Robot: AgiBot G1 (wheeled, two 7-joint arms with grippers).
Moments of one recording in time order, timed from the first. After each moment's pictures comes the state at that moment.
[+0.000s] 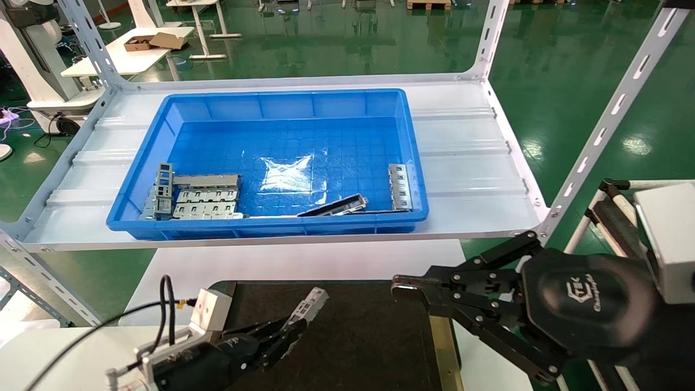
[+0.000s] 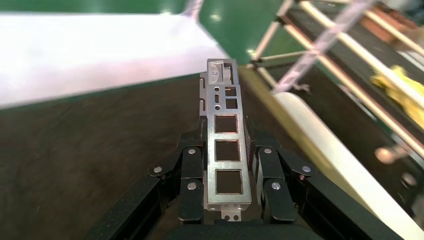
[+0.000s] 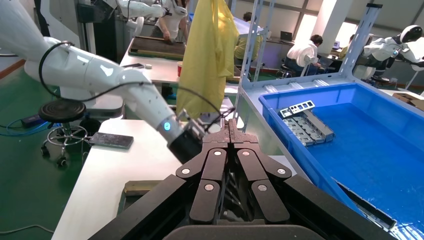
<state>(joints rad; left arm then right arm) -0.69 0.87 0.46 -1.30 1.28 0.63 -0.69 1.08 -0.60 -0.32 1.28 -0.71 -1.48 0.17</state>
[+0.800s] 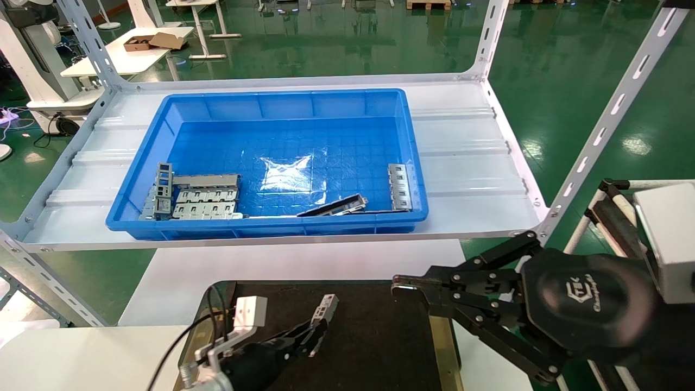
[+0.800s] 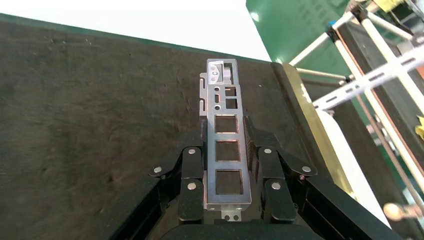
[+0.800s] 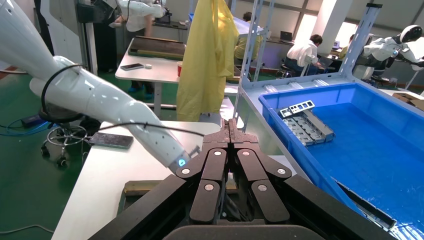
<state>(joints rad) -0.75 1.07 0.65 -1.17 1.68 0.34 -1.24 1.08 -0.60 -0.32 1.28 -0.70 -1.48 0.17</state>
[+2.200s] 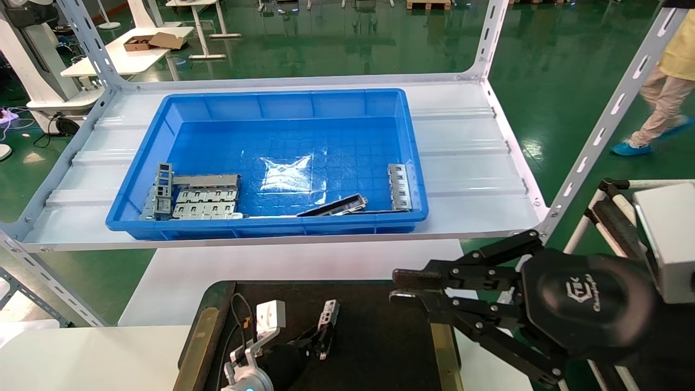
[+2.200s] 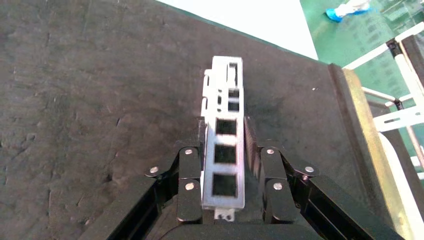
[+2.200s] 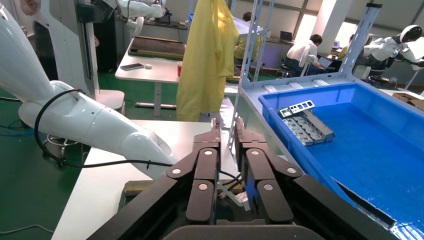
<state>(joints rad) -0.75 1.33 0.49 -1.04 2.33 0.36 -1.70 1.08 -0.60 -0.32 1.28 -0.70 -1.48 0.17</state>
